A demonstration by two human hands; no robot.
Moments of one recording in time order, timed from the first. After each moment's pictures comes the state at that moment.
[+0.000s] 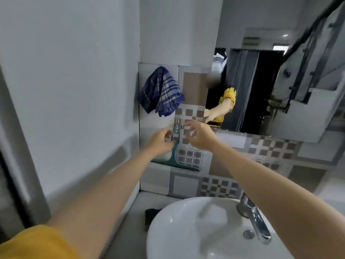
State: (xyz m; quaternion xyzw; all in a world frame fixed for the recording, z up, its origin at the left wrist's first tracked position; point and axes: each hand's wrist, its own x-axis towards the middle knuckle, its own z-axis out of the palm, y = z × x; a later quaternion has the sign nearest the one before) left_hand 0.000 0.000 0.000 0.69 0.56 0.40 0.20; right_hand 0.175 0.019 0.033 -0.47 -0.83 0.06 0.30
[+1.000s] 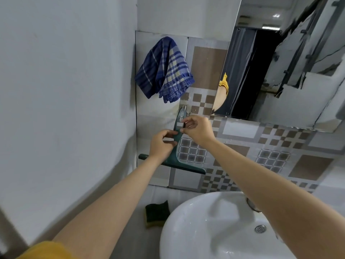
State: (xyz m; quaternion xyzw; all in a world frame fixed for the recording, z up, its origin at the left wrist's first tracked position) left_hand -0.011 0.042 -0.072 0.62 0.47 0.55 0.29; right_hand 0.133 0.062 -0.013 -0.53 -0.71 0.18 0.44
